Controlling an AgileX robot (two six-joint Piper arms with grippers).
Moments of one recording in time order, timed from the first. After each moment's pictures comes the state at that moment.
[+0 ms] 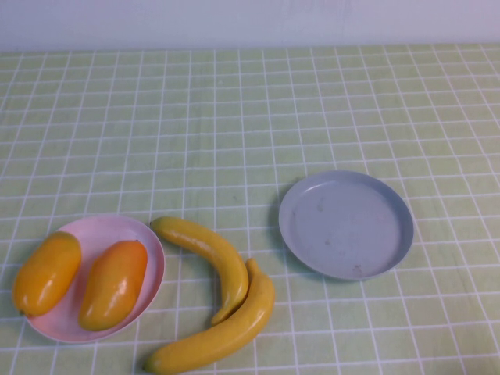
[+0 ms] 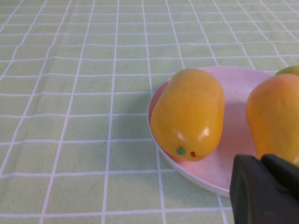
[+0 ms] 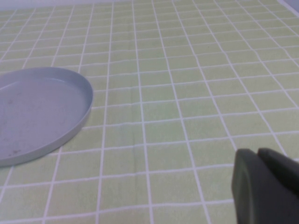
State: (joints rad) right arm 0.00 -0.01 0.03 0.07 0.35 0.03; left arm -0.04 -0.01 0.03 -0.08 0.37 0.06
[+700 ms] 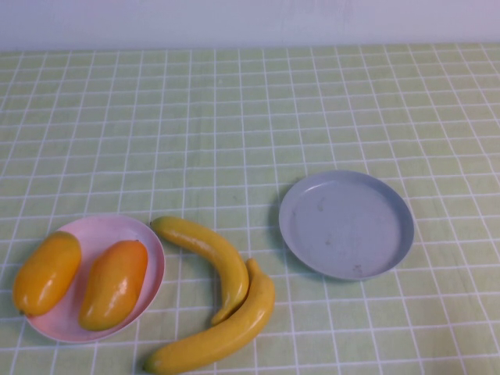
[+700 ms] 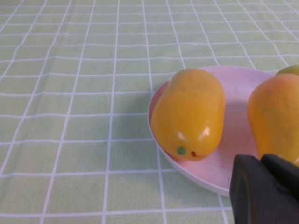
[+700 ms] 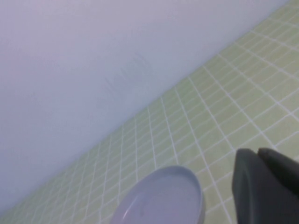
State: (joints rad) right arm 0.00 -0.01 0.03 0.70 0.13 0.03; left arm -0.04 -0.01 0.03 -0.08 0.37 0.06
